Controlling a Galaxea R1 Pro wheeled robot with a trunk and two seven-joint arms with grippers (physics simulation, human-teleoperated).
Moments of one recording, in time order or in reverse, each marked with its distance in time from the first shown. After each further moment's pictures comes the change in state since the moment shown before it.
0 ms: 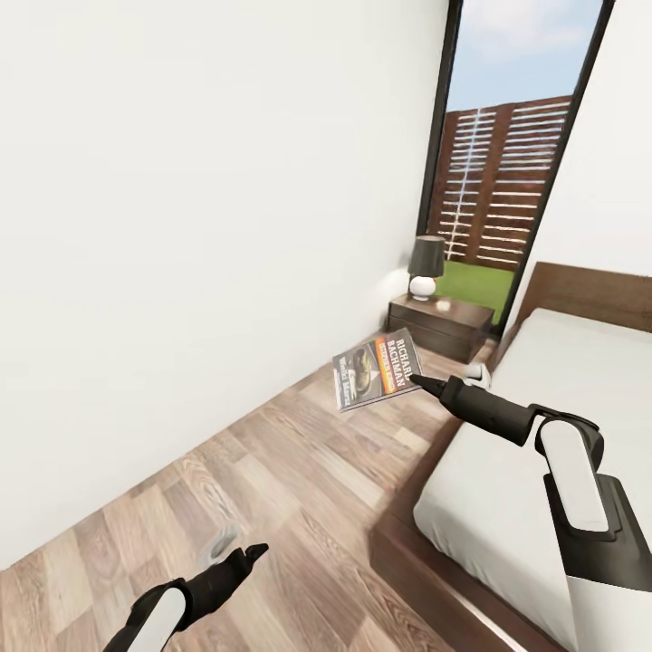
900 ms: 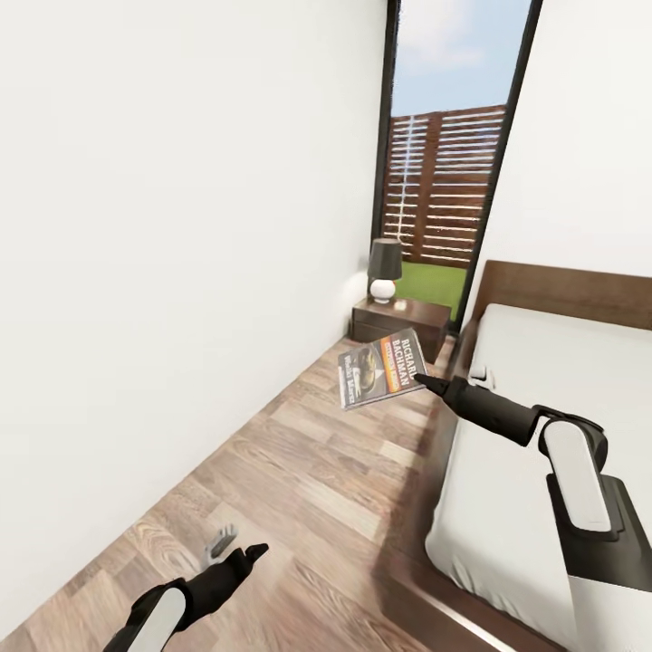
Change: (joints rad) left arm -0.001 0.000 0.000 0.002 0.000 0.000 0.000; right arm 0.000 0.000 -0.023 0.012 0.002 -0.006 0.000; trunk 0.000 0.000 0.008
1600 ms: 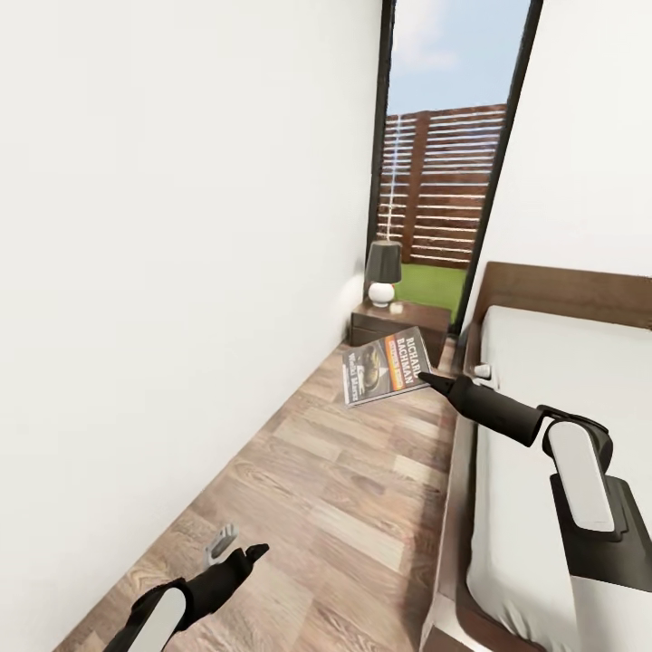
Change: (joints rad) left arm 0.000 -0.001 0.000 0.001 0.000 0.000 0.000; right arm 0.000 0.000 -0.020 0.000 -0.002 -0.001 -0.001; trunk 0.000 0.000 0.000
